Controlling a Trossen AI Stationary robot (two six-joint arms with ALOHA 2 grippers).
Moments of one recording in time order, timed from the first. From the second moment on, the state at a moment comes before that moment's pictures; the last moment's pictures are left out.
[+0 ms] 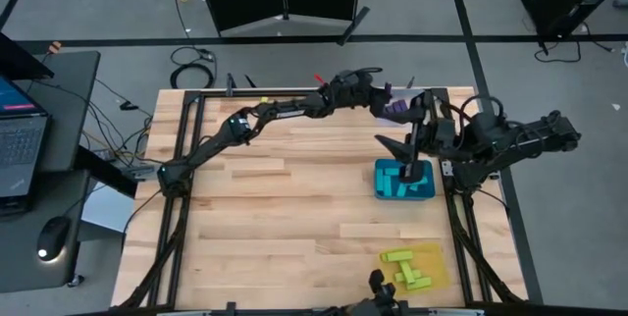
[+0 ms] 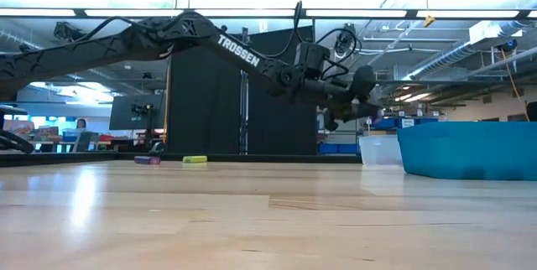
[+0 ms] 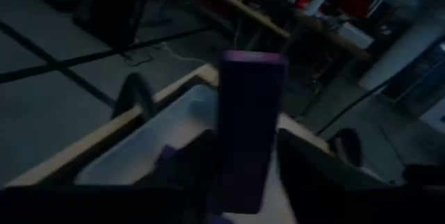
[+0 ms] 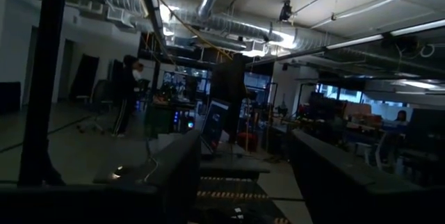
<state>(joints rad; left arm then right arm) 0.44 2.68 2.30 0.26 0.18 -0.45 0.24 0.94 0.96 0.33 0.39 -0.29</state>
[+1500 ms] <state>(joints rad) 0.40 1.04 0.70 0.61 0.12 -0.20 -0.03 1.42 1.03 0.43 0.46 -0.06</state>
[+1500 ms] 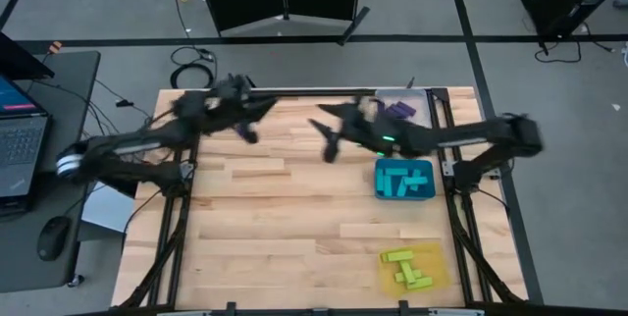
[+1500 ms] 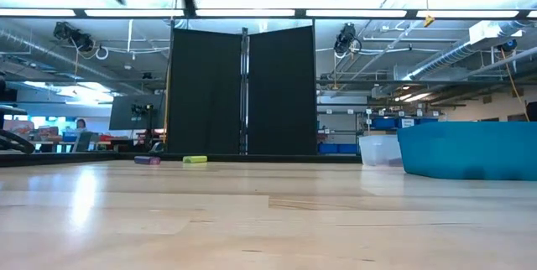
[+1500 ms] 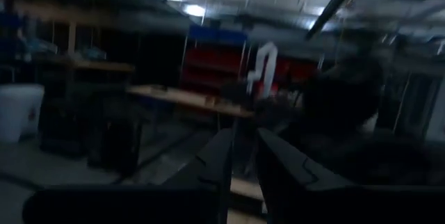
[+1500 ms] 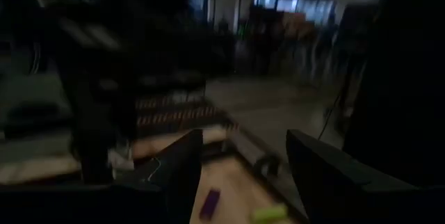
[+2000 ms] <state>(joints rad) 0.40 0.57 0.50 0.40 0.08 -0.25 -0.21 2.24 1.78 -0.03 0.14 0.08</state>
